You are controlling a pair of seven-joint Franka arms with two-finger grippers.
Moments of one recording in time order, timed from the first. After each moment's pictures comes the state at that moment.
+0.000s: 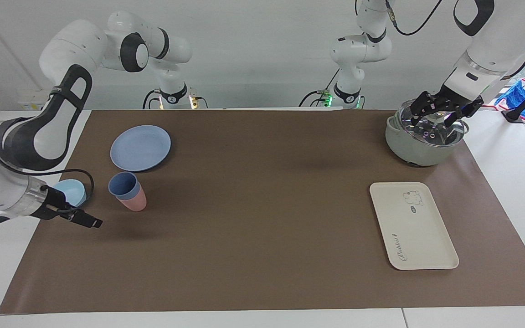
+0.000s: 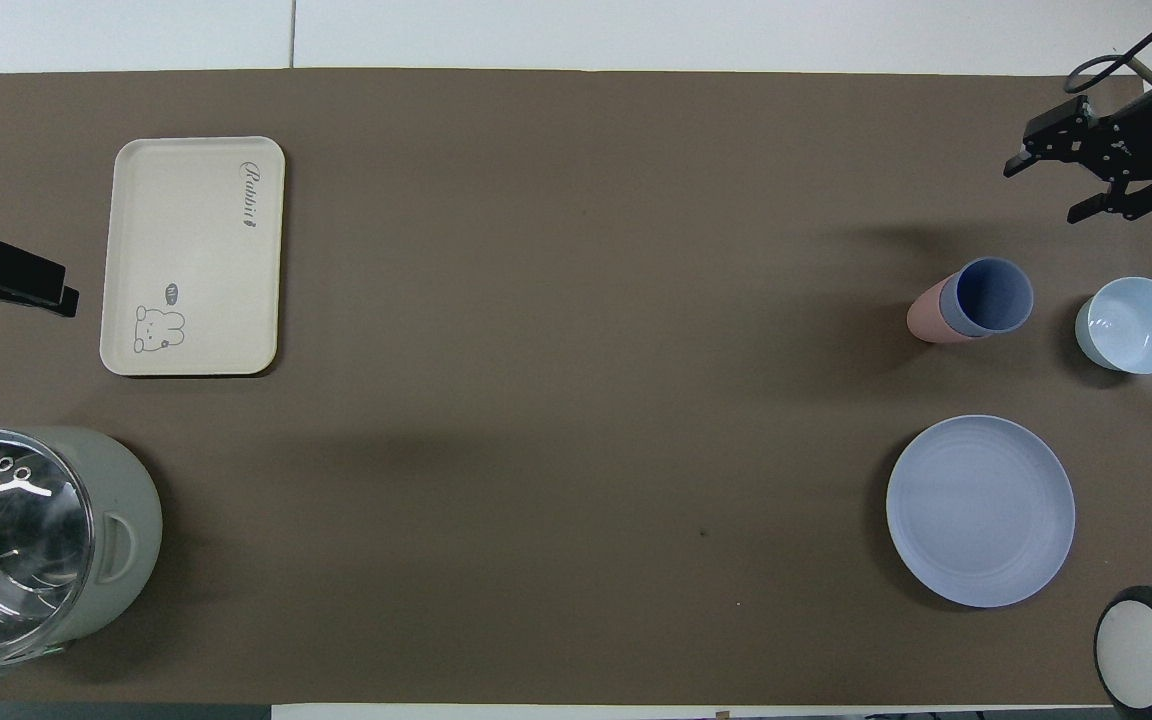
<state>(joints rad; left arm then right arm) 0.00 0.05 -0.05 -1.46 -0.02 1.44 0.07 -0.19 0.78 -0.10 -0.96 0.34 1.51 0.28</state>
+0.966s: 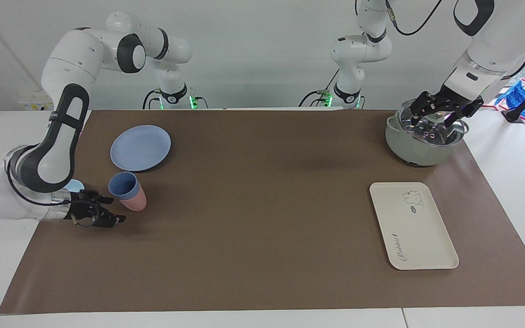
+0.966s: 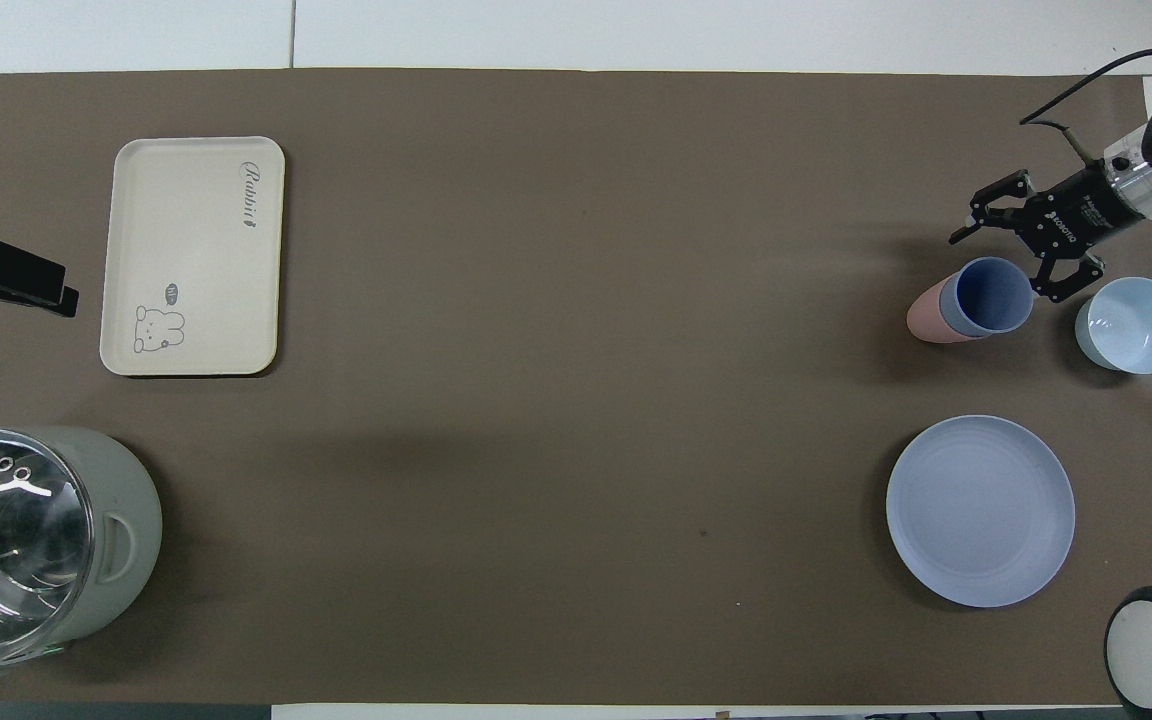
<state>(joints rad) 0.00 0.05 -0.05 -1.46 -0.02 1.44 0.07 -0.21 0.75 -0.10 -1.21 0.46 1.47 0.48</state>
